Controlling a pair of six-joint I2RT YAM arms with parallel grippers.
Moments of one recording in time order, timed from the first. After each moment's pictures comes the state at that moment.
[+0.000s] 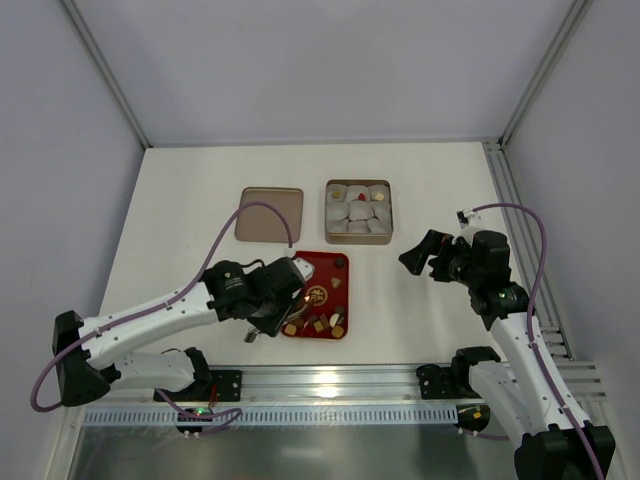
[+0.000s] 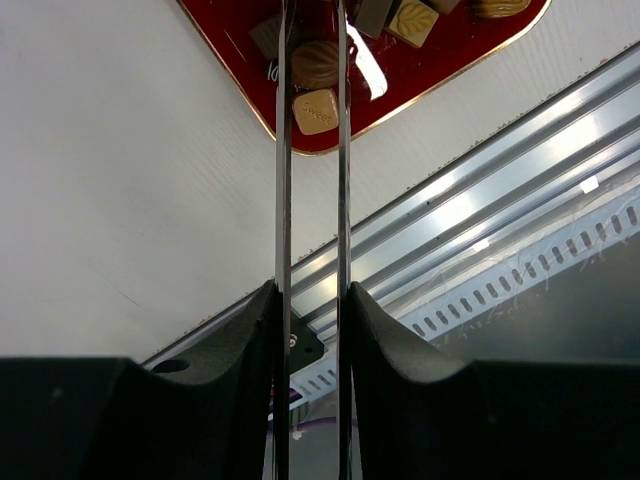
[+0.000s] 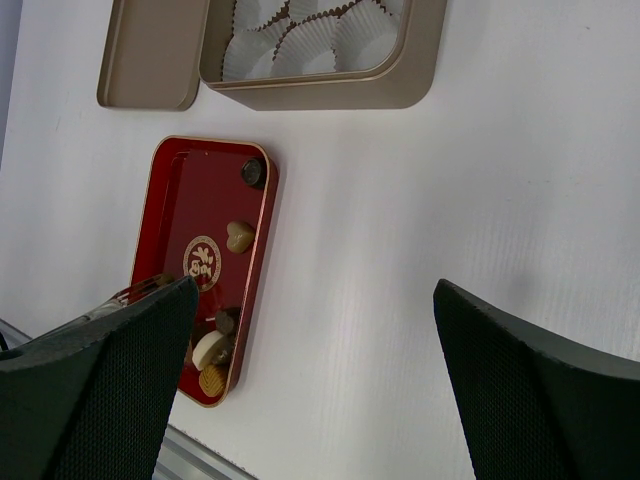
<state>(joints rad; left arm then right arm) -1.10 1.16 1.05 -1.12 -0.13 -0.44 0.08 0.73 0.56 -0.35 -0.39 0.42</state>
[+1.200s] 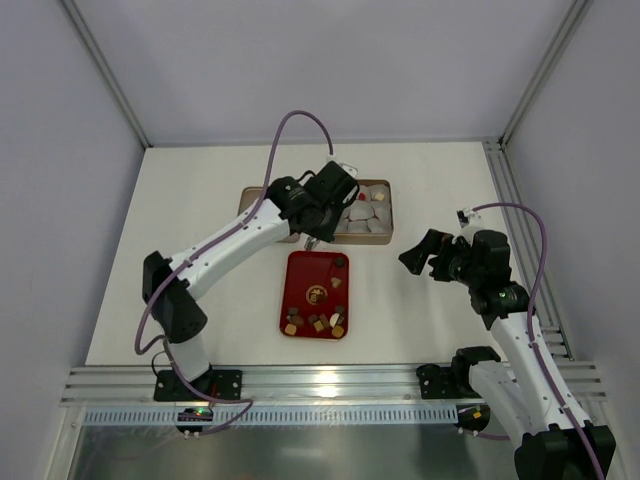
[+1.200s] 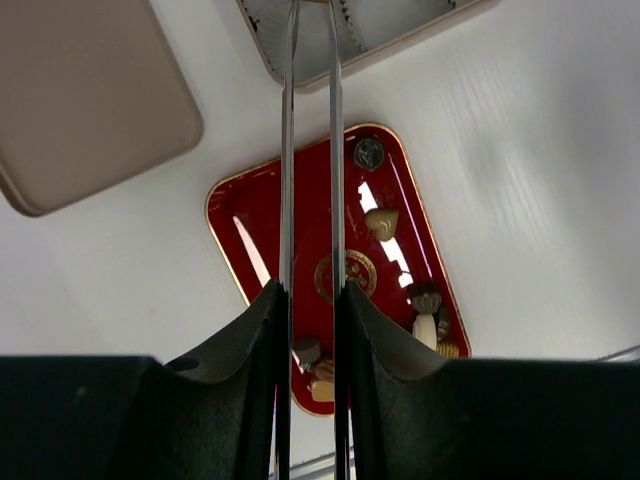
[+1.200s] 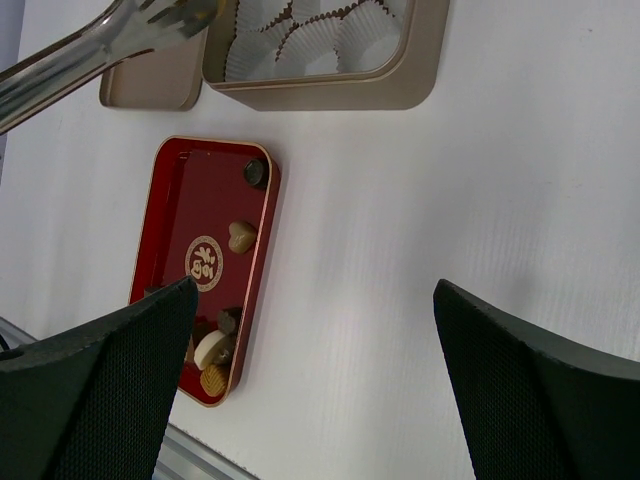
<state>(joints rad) -0.89 1.74 1.77 -1.04 -0.28 -0.33 0.08 0.73 0.56 -0.35 -0.39 0.42</state>
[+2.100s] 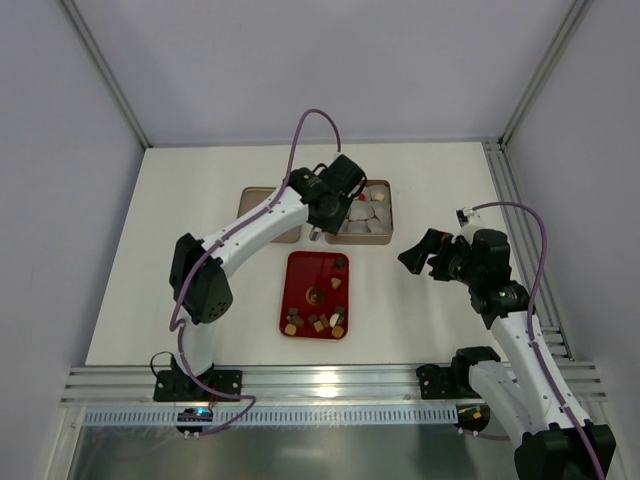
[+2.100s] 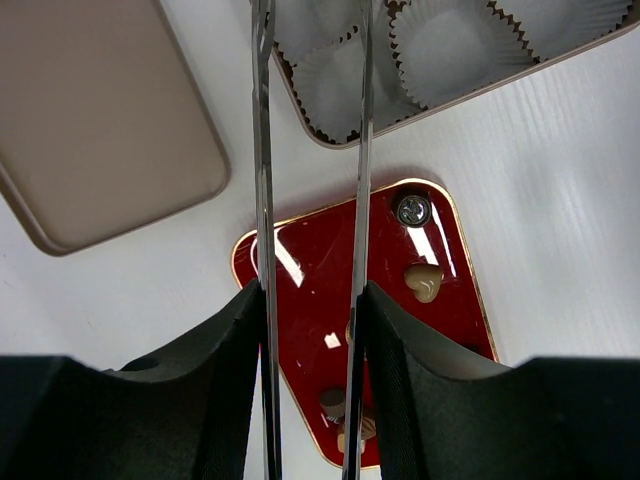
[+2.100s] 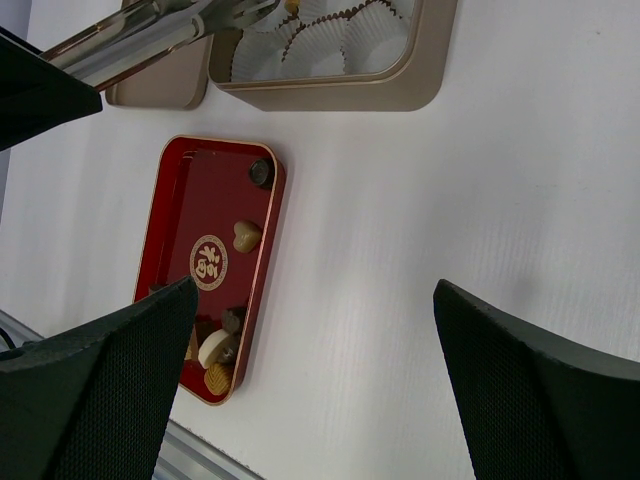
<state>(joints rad) -0.81 1.97 1.91 -1.02 -0.30 -0.27 0.08 0.74 0.57 -0.35 -0.40 0.42</state>
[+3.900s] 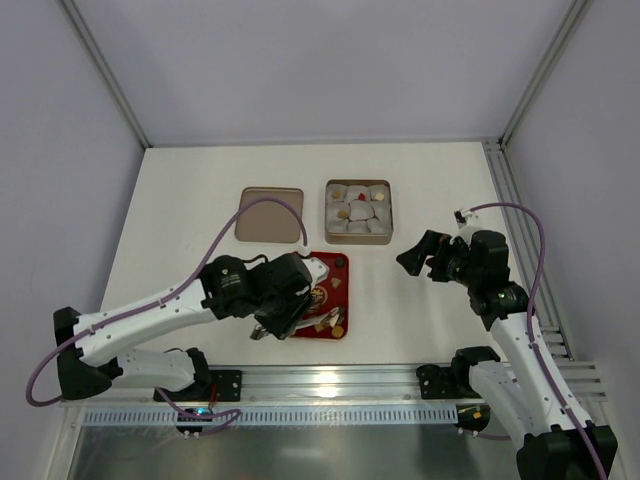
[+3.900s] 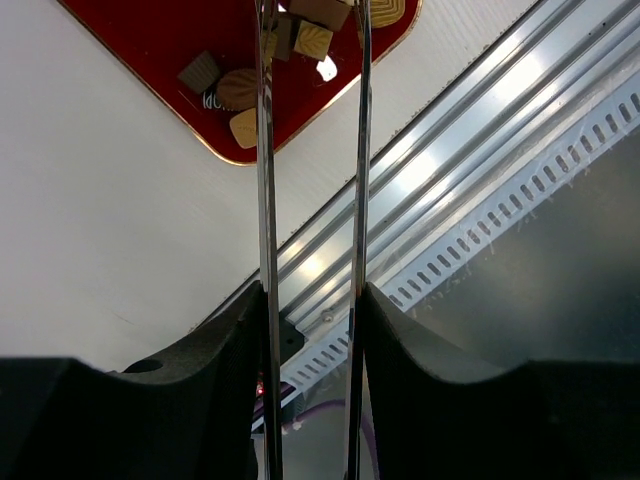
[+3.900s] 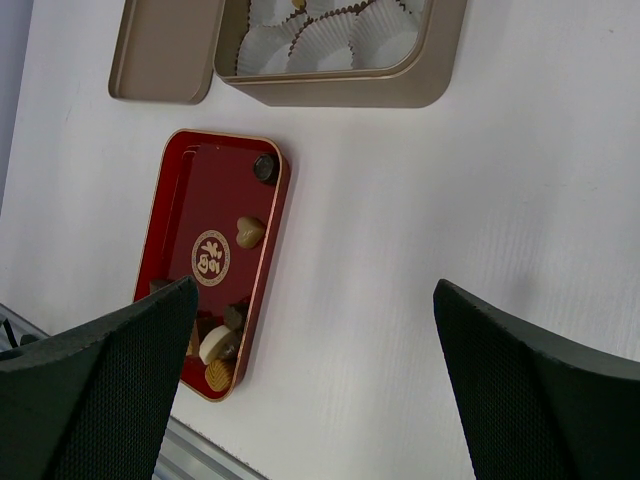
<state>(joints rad) -1.16 1.18 1.21 -1.17 -0.07 -0.39 0.10 0.73 0.56 -0.35 -0.40 0.42</state>
